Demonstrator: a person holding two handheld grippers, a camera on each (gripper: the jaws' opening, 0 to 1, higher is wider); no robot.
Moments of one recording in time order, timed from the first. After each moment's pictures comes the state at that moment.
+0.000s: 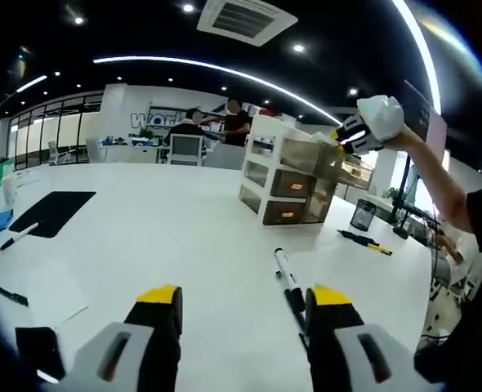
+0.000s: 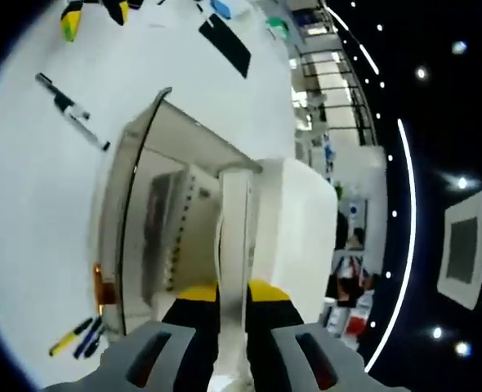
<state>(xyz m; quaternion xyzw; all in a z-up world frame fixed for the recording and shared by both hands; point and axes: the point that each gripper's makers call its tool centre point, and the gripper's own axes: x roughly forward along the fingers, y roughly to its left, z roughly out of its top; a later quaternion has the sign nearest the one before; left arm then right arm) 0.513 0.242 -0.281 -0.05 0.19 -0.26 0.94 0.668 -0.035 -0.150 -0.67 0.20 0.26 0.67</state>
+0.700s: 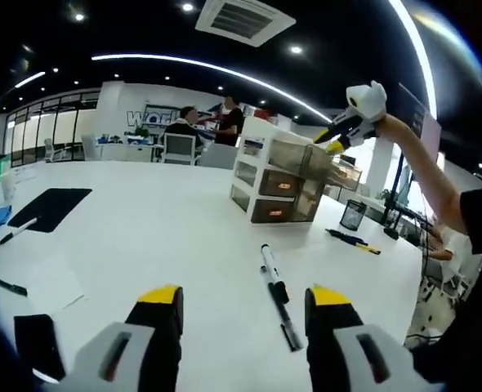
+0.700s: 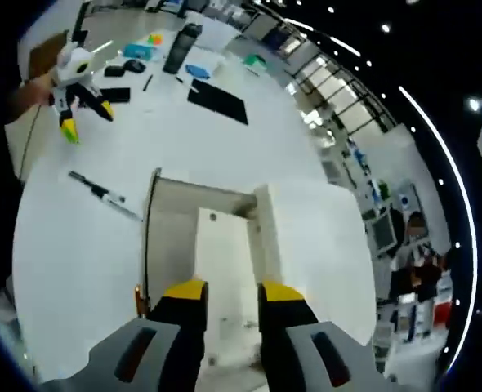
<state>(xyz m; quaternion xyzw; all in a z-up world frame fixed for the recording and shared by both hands) 0.491 0.236 -0.274 -0.06 0.19 -0.28 0.94 0.650 -0.026 -0.131 -0.44 0.25 0.41 0.75</state>
